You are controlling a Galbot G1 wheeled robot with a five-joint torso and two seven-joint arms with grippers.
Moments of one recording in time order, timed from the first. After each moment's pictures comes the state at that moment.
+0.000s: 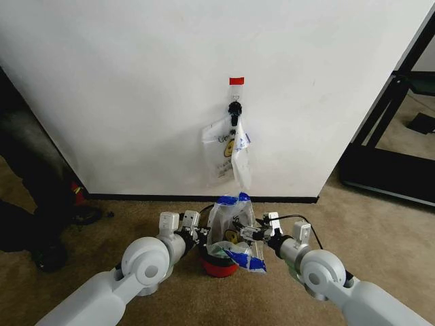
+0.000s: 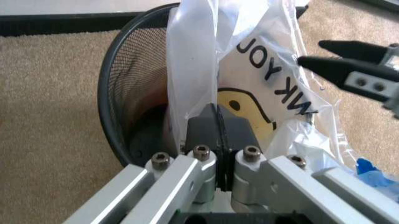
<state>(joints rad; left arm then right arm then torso) 0.96 -0.88 0.10 -2.11 -1.24 0.65 -0.60 -1.04 0.80 -0.09 1.91 1.08 -0.25 0.19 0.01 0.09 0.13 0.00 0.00</state>
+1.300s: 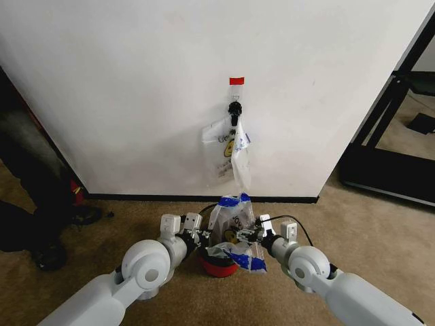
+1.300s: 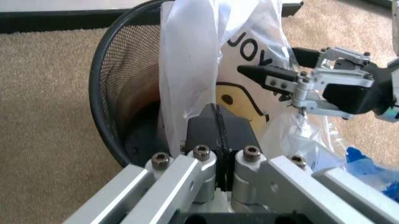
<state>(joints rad) 0.97 -0.87 0.10 -2.13 -1.23 0.65 -0.59 -0.92 0.85 -0.22 1.77 1.04 -0.29 0.22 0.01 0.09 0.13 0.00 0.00</state>
